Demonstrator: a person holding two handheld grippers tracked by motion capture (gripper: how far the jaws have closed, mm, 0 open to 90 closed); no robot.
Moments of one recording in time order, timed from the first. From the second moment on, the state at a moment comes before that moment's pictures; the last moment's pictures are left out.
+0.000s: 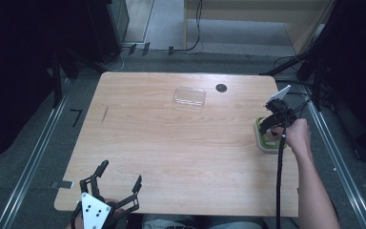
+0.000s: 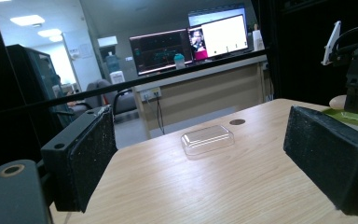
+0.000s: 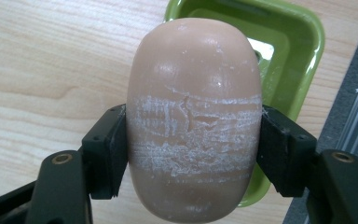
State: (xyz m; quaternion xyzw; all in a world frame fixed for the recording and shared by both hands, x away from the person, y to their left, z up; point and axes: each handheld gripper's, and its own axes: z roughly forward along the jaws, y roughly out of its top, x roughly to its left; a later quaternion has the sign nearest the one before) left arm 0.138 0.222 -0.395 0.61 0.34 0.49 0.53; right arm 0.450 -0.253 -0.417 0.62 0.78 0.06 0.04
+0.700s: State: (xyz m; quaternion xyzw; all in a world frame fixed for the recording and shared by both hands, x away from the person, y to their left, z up) left arm 0.138 0.222 -0.395 0.61 0.34 0.49 0.53; right arm 0.464 -0.266 -0.434 0.66 0.75 0.06 0.03
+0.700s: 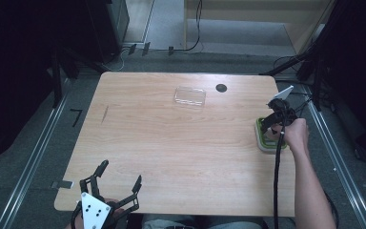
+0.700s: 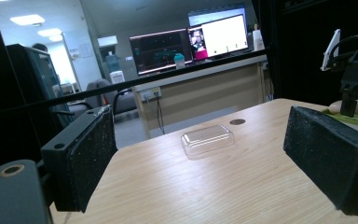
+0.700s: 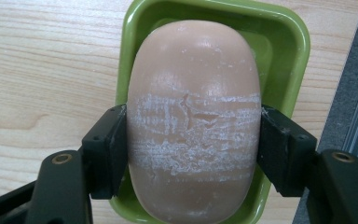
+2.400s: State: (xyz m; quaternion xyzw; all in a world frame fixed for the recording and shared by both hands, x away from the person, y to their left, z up) left arm 0.138 0.222 -0.395 0.61 0.34 0.49 0.53; right arm 0.467 -0.266 -0.449 0.67 0.74 0.03 0.03
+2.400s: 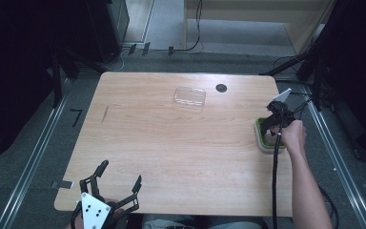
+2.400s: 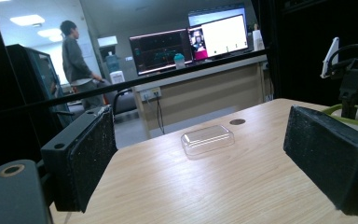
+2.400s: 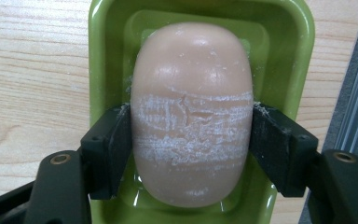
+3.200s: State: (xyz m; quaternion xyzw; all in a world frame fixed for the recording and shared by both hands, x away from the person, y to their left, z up) left arm 0.141 0.221 -0.395 0.61 0.34 0.49 0.53; right arm 0.448 -0.245 -0.422 0.62 0.78 0.07 0.04
